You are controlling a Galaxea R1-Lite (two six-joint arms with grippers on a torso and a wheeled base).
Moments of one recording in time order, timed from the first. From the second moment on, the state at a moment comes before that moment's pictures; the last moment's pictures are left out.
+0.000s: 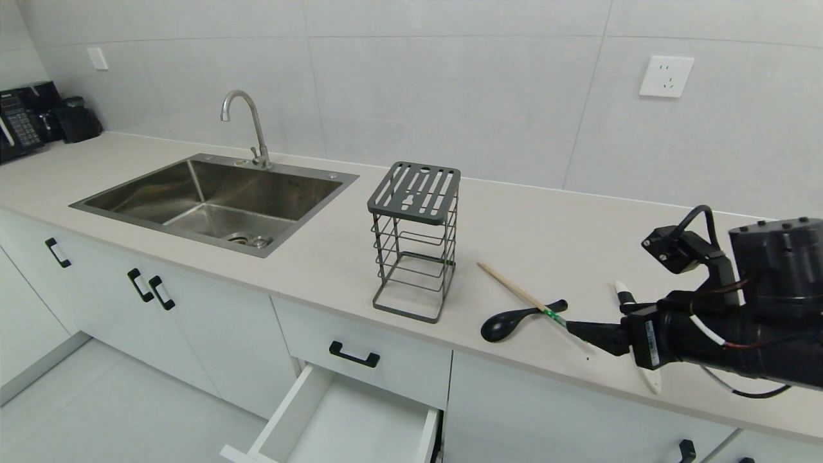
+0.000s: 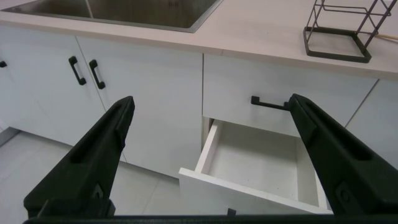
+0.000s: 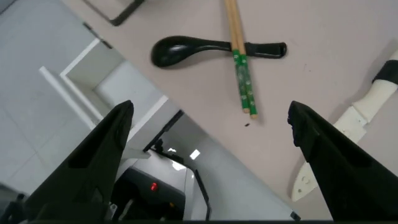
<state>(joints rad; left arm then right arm) 0.00 0.00 0.00 0.00 -0.03 0.01 0.37 1.52 -0.59 -0.29 0.10 0.09</state>
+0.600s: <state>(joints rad) 0.00 0.00 0.00 0.00 -0.03 0.01 0.33 1.80 -0.57 -0.47 0.10 0.04</state>
